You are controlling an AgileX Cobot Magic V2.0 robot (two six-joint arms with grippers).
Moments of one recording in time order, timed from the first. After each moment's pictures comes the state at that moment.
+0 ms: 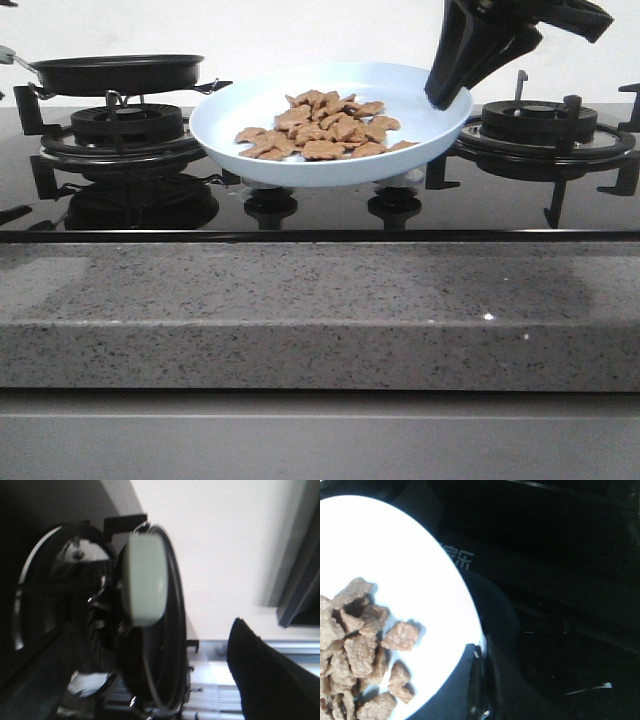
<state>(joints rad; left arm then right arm) 0.39 1.88 -1.26 -1.62 1.15 0.69 0.32 1.62 -1.40 0.33 0.85 -0.05</state>
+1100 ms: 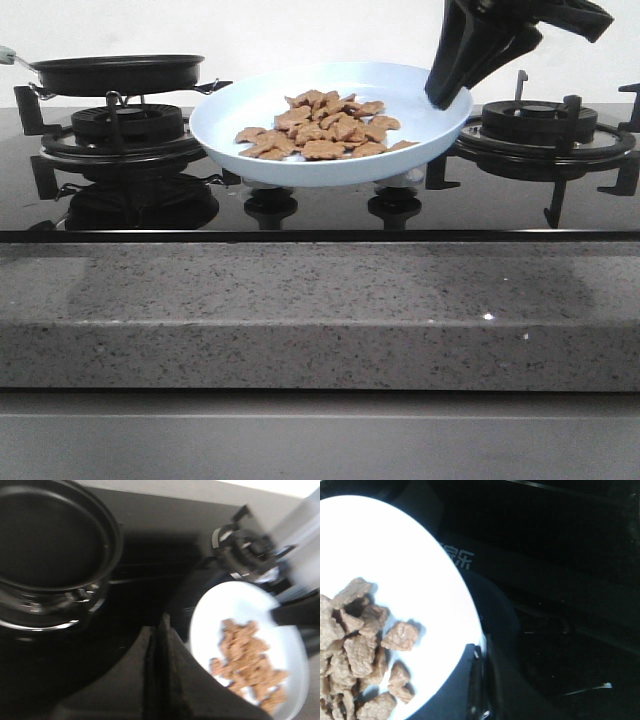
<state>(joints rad) 0.05 1.25 -1.24 -0.81 0.93 0.58 0.32 1.62 -1.40 0.33 0.85 -0.05</state>
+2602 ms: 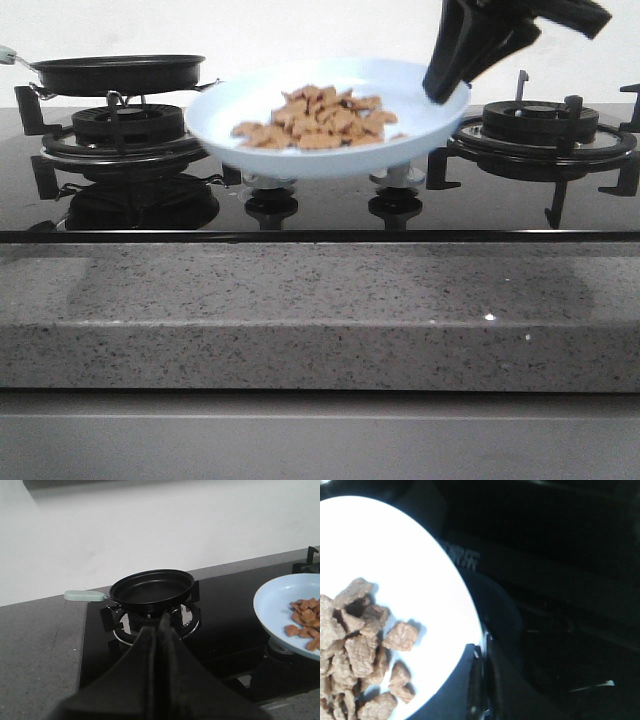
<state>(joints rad) -0.27 0.27 -0.45 0.03 0.30 0.08 0.30 1.62 -1.44 0.35 0.88 -0.05</state>
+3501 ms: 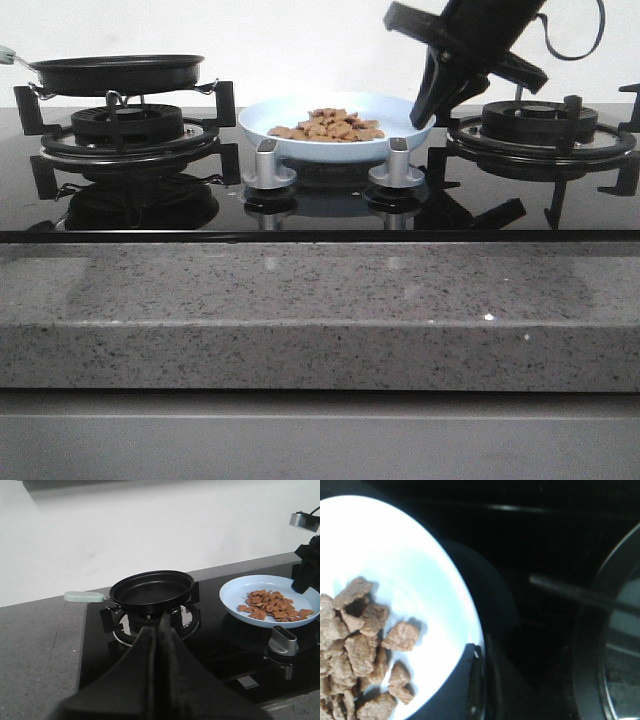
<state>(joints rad) -0.27 0.27 -0.45 0.03 0.30 0.08 0.16 2.09 -1.93 0.44 1.00 -0.05</state>
